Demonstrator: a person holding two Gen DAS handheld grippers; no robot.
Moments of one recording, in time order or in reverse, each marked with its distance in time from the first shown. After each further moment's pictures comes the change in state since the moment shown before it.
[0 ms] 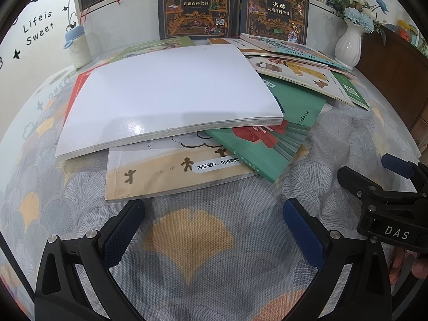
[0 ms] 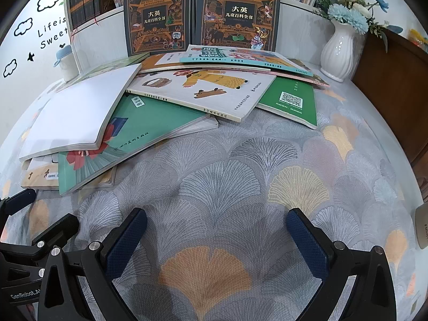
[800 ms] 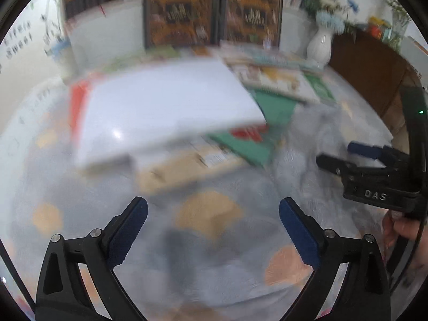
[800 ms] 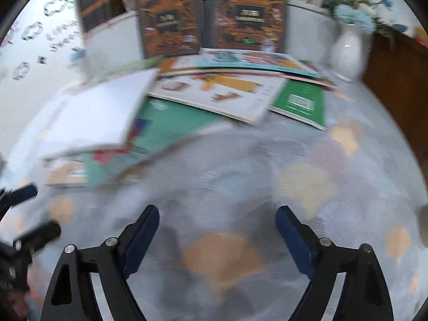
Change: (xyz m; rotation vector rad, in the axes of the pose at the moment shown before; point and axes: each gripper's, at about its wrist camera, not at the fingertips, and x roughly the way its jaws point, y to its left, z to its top) left arm -0.055 0.036 0.002 0.109 -0.049 -0.111; right arm -0.021 0.005 0.003 -0.005 0.006 0.145
